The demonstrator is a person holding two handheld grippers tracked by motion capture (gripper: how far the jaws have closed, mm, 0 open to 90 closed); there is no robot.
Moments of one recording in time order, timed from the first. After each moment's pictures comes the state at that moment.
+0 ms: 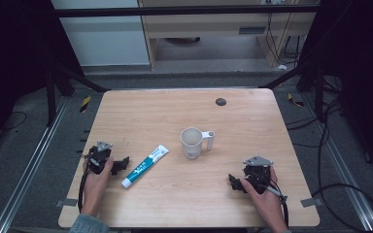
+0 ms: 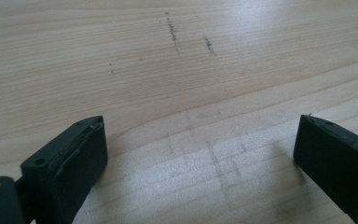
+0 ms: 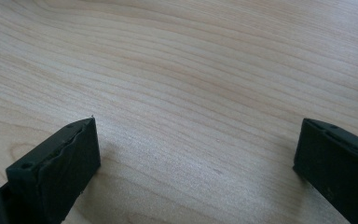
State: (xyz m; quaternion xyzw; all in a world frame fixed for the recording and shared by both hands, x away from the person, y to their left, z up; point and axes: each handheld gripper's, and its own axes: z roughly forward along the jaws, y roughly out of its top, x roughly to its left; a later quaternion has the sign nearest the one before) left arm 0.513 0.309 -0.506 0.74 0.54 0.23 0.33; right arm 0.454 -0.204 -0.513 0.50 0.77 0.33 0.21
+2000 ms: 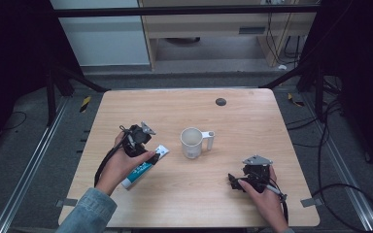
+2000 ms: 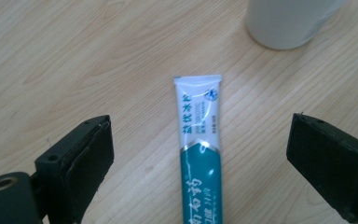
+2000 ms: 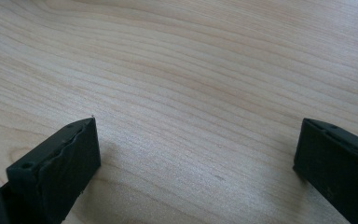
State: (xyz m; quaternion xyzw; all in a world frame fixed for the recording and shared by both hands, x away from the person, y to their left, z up) left arm 0.516 0.170 -0.394 0.89 0.36 0.18 0.21; right arm 0.456 -0.203 -0.513 0.50 0.77 0.33 0.22
